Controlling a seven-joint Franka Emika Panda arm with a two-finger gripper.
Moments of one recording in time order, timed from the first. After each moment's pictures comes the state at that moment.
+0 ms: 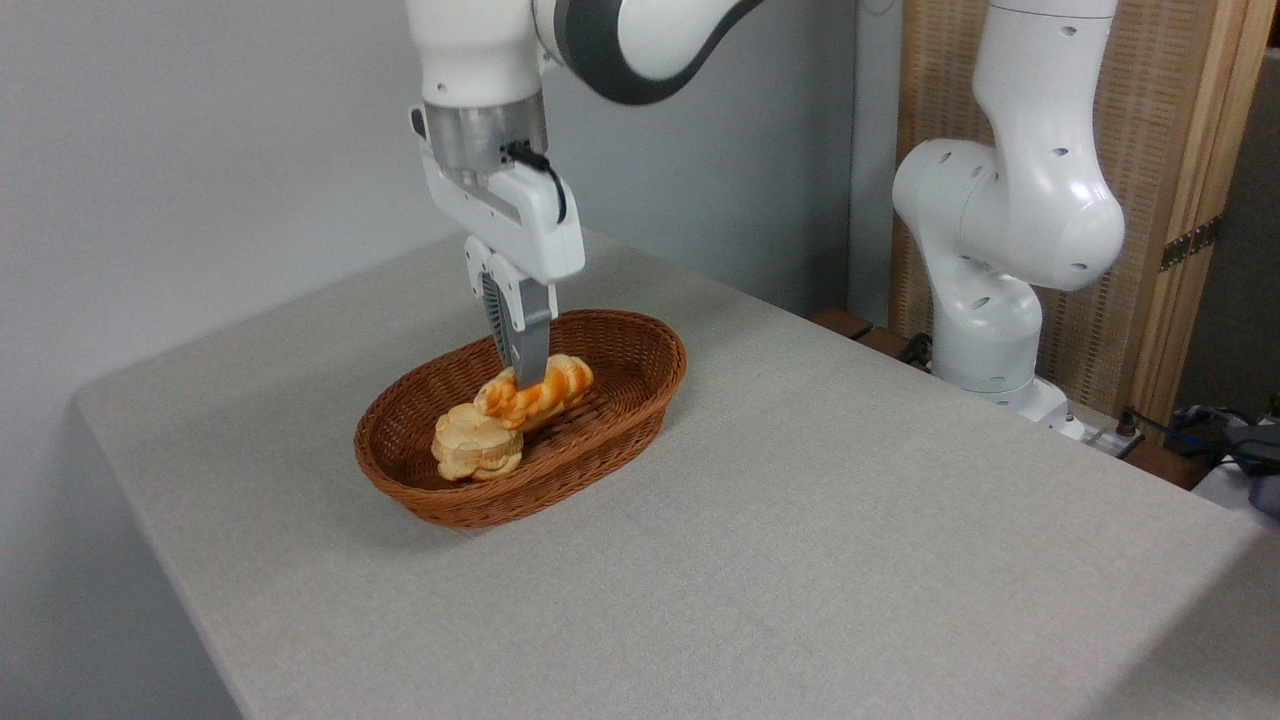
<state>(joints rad) -0.16 -0.19 -0.09 -2.06 -0.04 1.94 0.61</state>
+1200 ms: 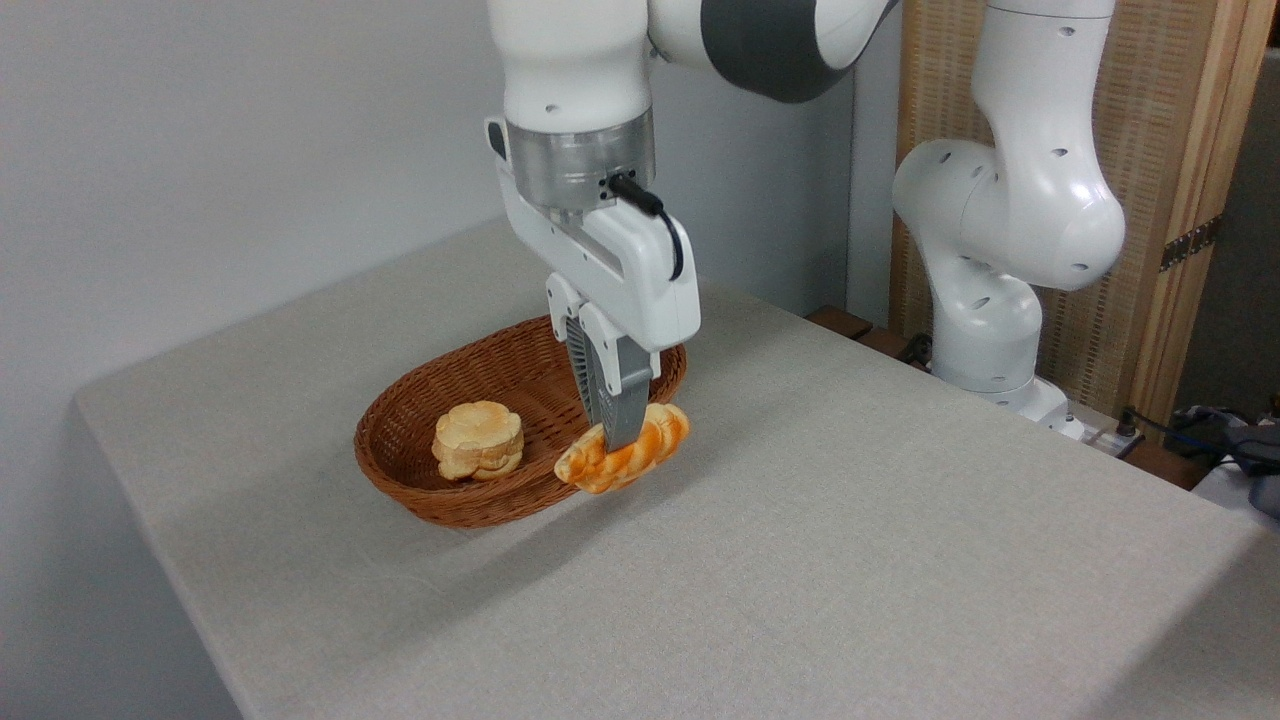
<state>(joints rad) -0.15 -0.17 0.20 -1.98 -0.04 1.83 0.97</state>
